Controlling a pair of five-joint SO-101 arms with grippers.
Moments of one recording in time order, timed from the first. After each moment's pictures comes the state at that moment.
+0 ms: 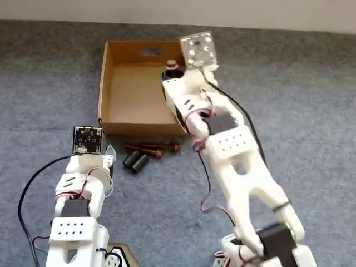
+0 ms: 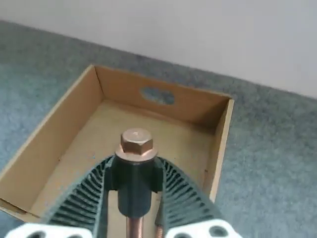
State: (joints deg) left arm -8.8 -73.5 93.0 26.6 -4.4; right arm -26.5 -11.7 20.4 25.5 -0.7
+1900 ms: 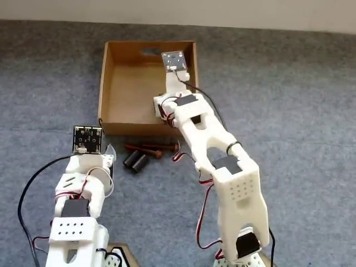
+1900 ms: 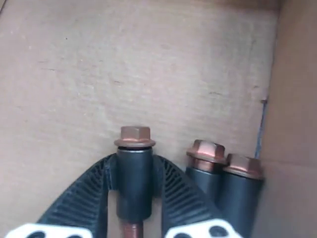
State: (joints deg) left arm -8.8 -73.5 93.0 26.4 -4.5; right arm -26.4 37.3 -9.7 34.2 -8.7
